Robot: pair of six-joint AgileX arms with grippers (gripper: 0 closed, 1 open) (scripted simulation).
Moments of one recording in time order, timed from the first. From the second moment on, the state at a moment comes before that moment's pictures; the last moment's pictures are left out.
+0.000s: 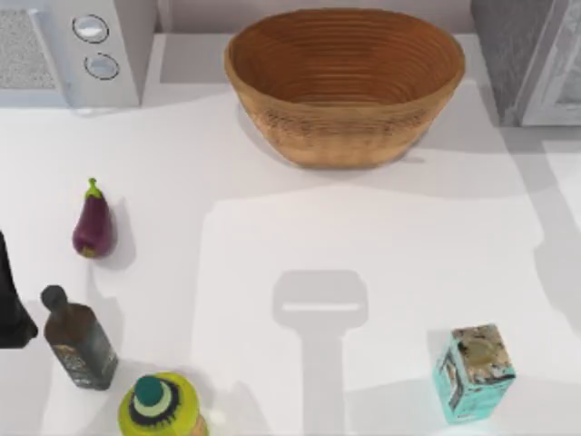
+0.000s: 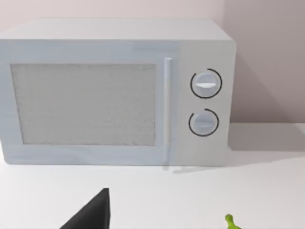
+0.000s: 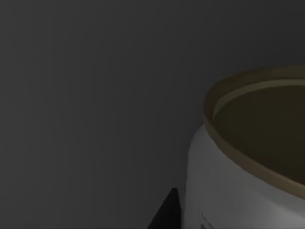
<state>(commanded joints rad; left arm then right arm) 0.00 0.00 0.00 0.00 0.00 0.00 0.10 2.09 2.76 -0.68 0.12 0.02</state>
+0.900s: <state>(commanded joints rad) 0.00 0.00 0.00 0.00 0.00 0.00 0.10 2.09 2.76 -0.68 0.12 0.02</state>
